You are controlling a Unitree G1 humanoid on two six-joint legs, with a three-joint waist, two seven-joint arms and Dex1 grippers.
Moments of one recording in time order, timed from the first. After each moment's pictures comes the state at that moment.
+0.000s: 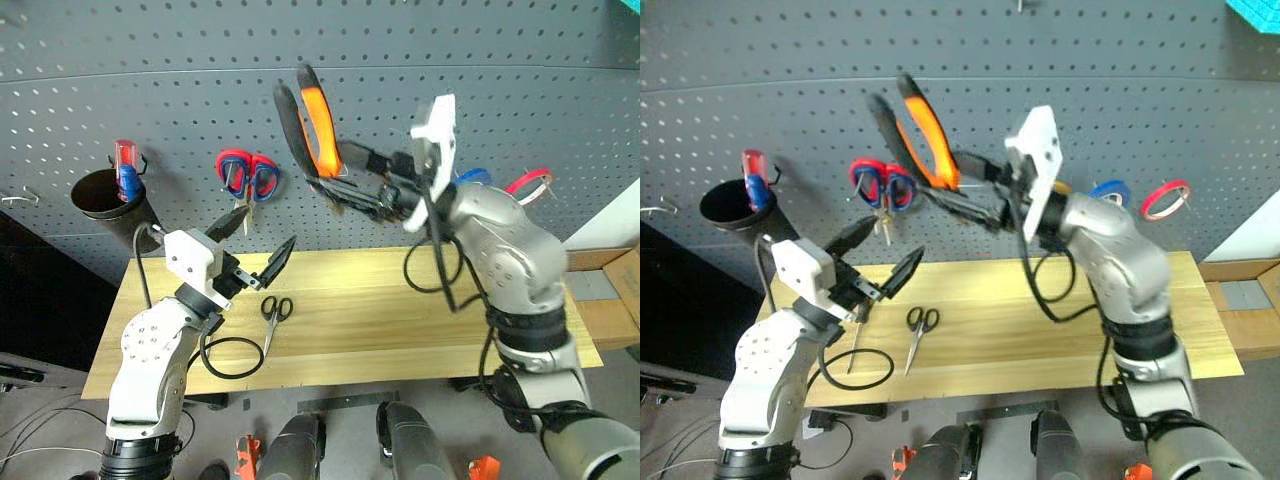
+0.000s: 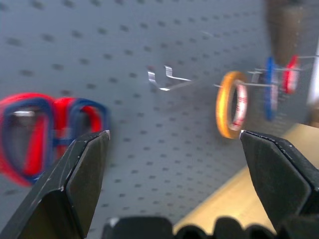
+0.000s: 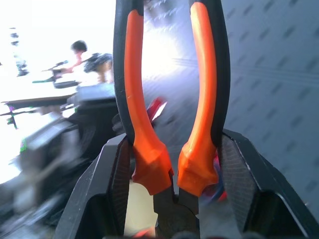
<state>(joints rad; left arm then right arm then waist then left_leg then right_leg) -0.09 0.36 0.16 -0.39 -0.32 0.07 -0.51 -0.88 -0.20 0.08 -0.13 0.44 0.47 0.65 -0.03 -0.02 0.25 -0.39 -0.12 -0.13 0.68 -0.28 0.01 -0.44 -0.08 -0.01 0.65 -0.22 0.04</state>
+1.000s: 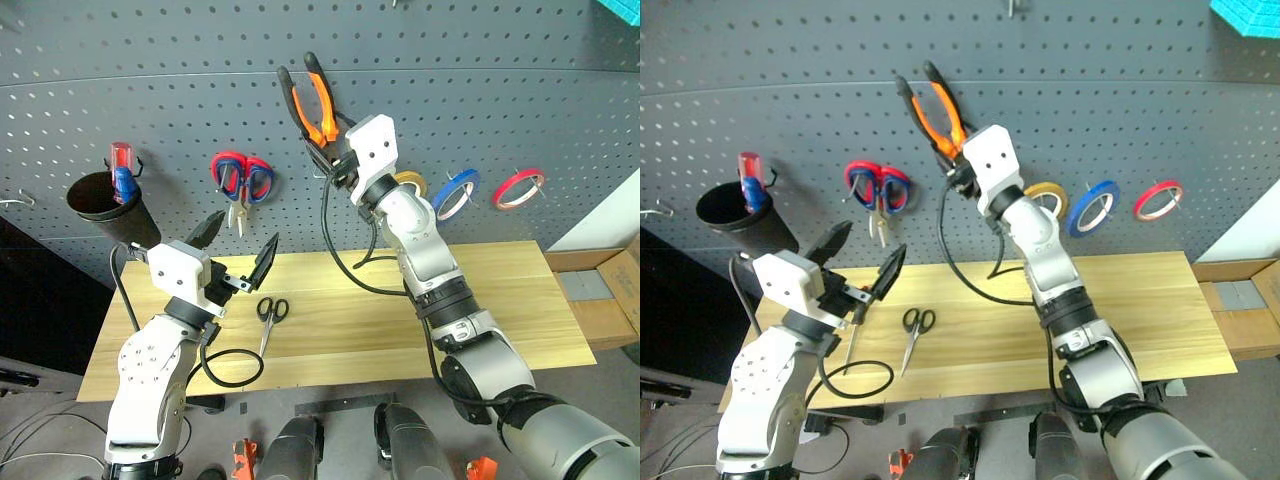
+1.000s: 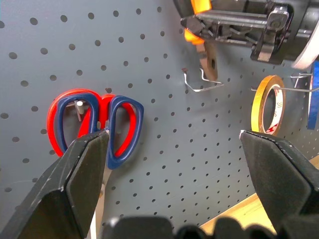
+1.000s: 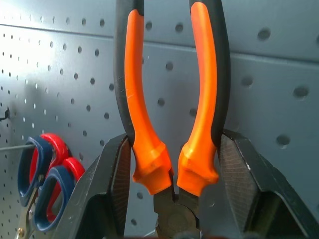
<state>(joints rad) -0.01 0.35 0.17 -0.44 -0.29 0.06 -0.40 -0.96 0.01 0.14 0.49 0.01 -0.18 0.28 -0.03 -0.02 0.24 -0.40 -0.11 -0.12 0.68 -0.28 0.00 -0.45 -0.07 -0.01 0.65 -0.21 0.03</state>
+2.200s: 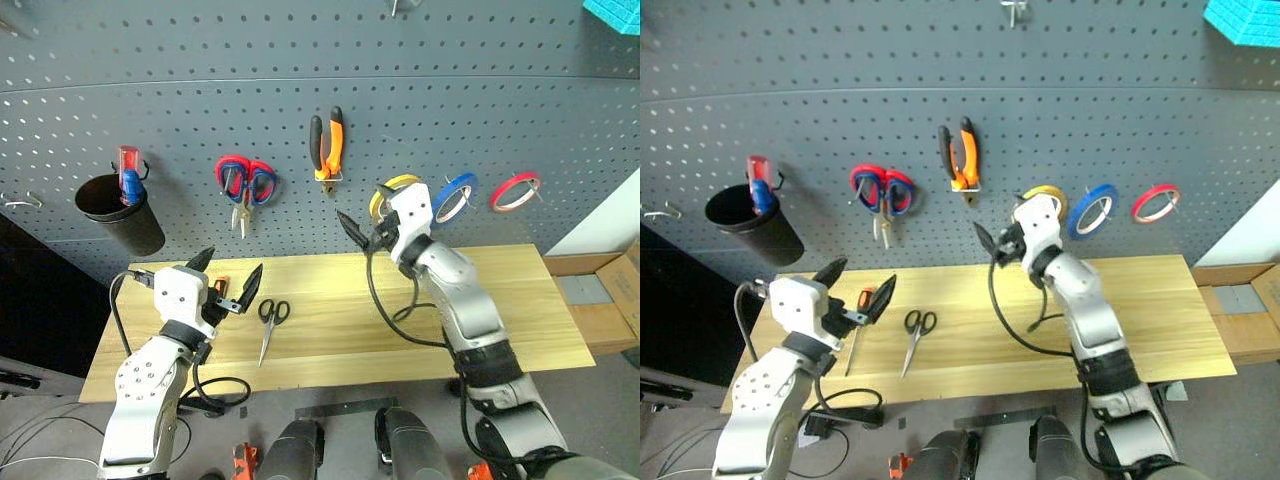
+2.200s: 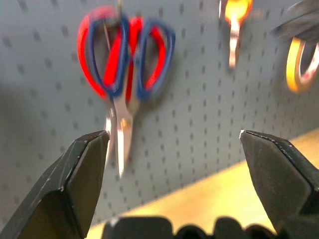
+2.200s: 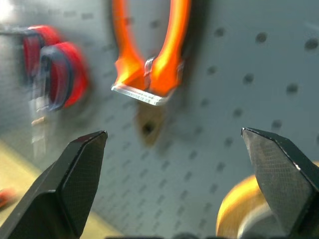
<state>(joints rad) 0.08 0.36 0.19 -0.33 -0.26 0.14 -0.39 -0.54 -0.16 0.14 -0.01 0.10 0.23 0.44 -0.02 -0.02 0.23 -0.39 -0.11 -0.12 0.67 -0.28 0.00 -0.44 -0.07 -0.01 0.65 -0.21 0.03</state>
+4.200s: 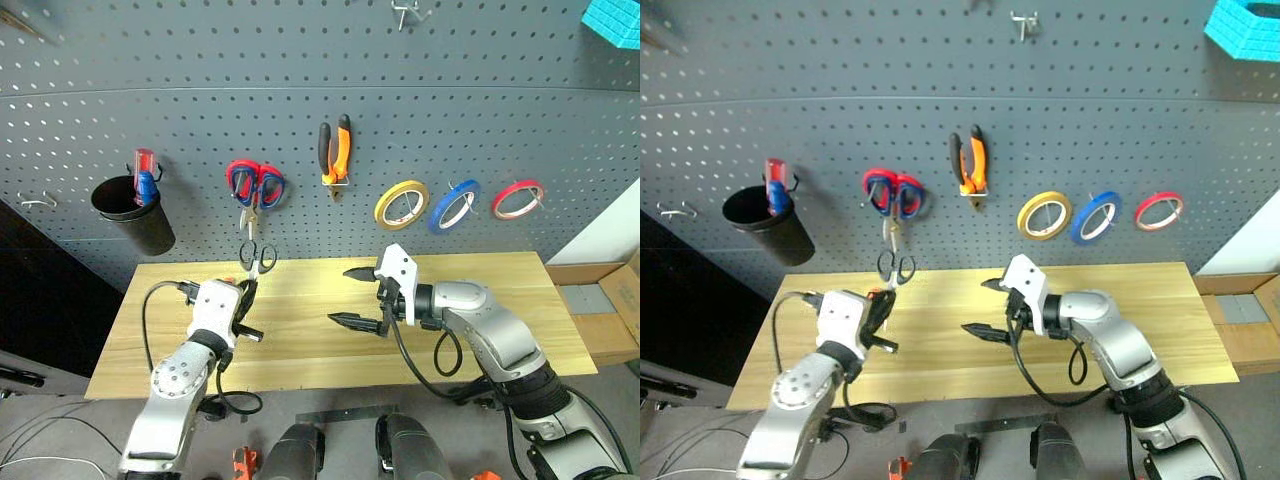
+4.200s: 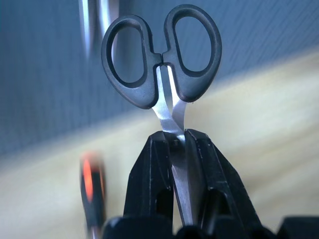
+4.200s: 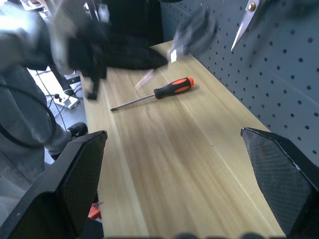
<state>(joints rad) 0.09 0.39 0.05 -0.27 -0.07 0.13 -0.30 -0.45 -0.39 0.31 -0.16 0.27 0.51 0.87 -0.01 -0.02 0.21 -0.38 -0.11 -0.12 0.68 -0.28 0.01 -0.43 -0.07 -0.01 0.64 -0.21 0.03</state>
